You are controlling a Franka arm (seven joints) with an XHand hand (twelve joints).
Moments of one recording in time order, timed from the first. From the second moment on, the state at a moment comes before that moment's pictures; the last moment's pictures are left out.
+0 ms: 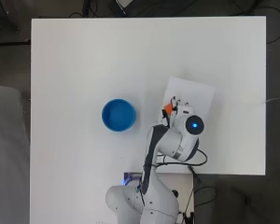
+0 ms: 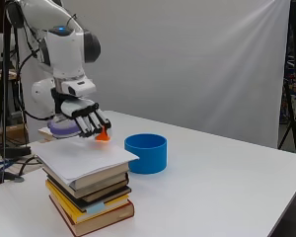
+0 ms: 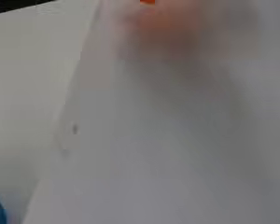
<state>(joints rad) -0.11 -0.50 -0.45 -2.59 -0.14 2.02 -1.08</state>
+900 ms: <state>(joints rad) -0.01 -0.50 -0.06 -2.64 0.22 2.02 -1.28</state>
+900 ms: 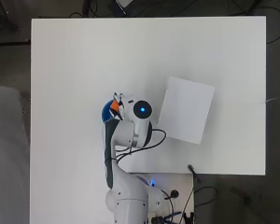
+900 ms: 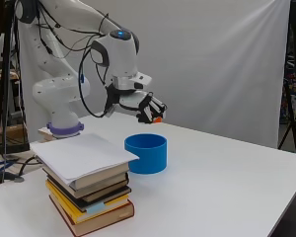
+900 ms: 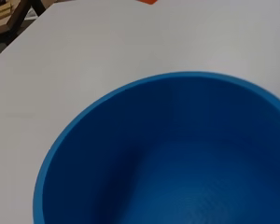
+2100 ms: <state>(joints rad) -0.01 -0.48 0.03 -2.14 0.02 1.65 -0.89</state>
